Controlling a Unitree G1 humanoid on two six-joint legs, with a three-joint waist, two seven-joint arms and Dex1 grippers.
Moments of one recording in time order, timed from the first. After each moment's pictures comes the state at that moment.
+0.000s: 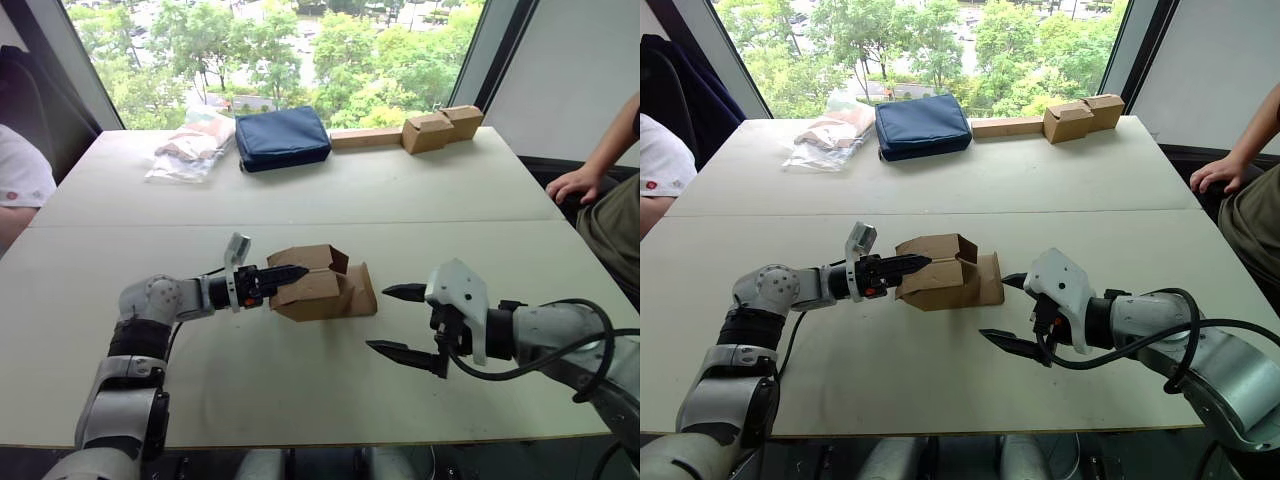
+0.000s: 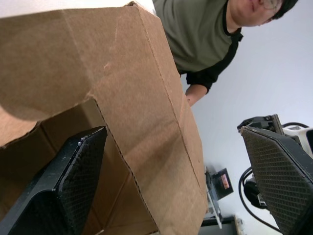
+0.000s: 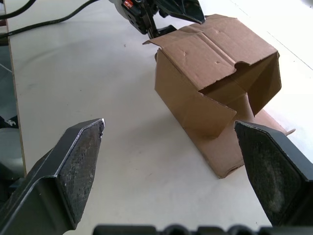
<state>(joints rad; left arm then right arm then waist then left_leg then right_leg) -0.68 0.42 0.09 0.49 -0.83 1.19 -0.97 -0.18 -0.90 -0.08 -0.80 0.75 0.92 0.65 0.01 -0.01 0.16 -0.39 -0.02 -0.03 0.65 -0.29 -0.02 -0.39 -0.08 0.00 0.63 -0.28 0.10</state>
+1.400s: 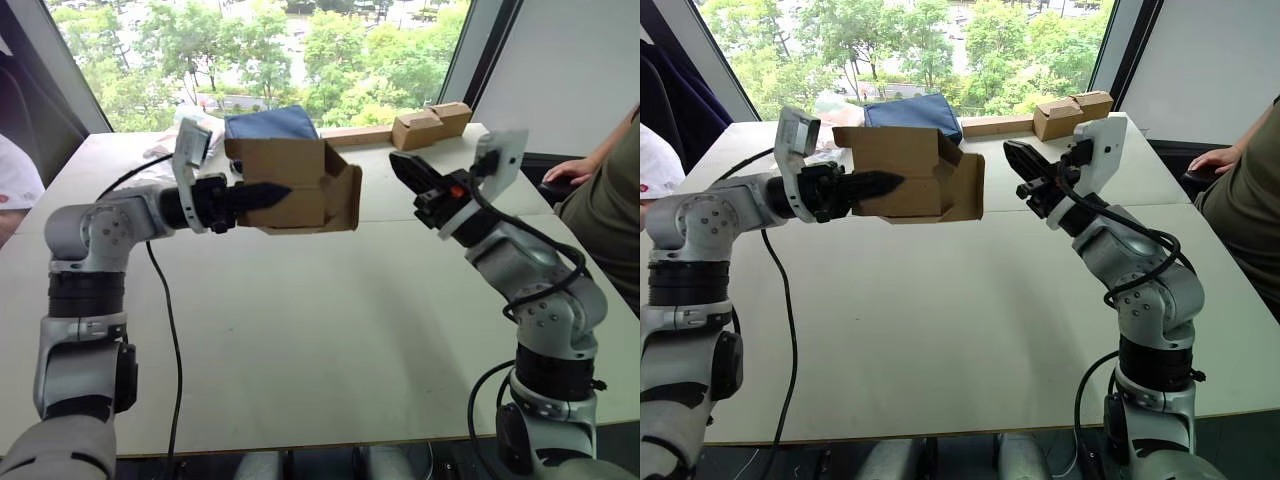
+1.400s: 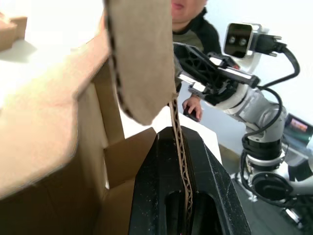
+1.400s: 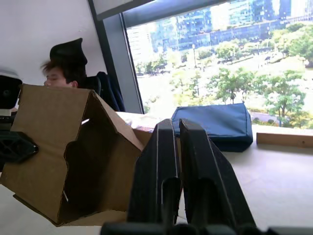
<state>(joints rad) -0.91 0.63 0.14 0.17 -0.79 1.00 -1.15 -0.62 -0.34 -0.19 -0.38 0.76 0.71 0.24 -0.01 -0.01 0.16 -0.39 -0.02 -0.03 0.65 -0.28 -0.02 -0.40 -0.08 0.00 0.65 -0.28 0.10</state>
